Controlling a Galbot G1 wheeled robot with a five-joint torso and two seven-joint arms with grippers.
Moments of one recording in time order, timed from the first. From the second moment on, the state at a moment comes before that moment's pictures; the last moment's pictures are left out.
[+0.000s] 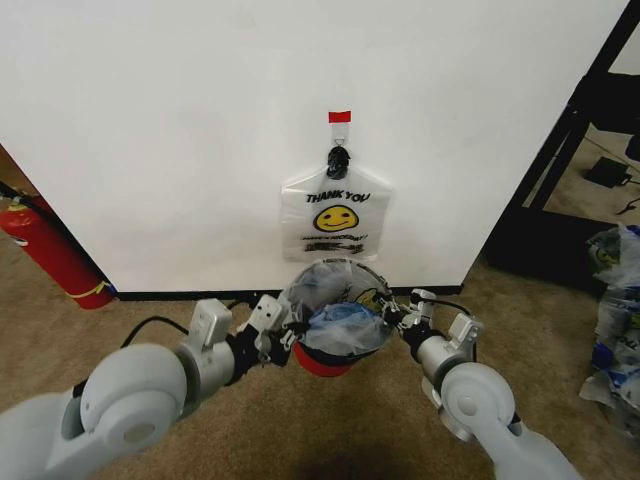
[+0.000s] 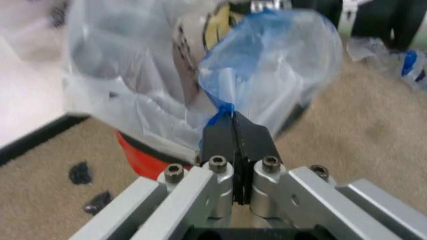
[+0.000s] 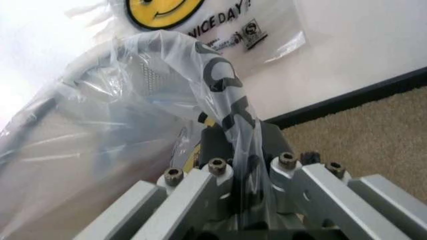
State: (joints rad) left arm 0.99 -0.51 0.01 -2.46 -1.16 0.63 -0.34; right arm -1.22 1.09 0.24 2.09 1.08 -0.31 0.43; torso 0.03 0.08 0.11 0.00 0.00
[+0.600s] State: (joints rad) left arm 1.23 -0.55 0.02 -2.39 -0.90 0.55 -0.24; right arm -1.22 1.09 0.29 2.13 1.20 -0.34 0.50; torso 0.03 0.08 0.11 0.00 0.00
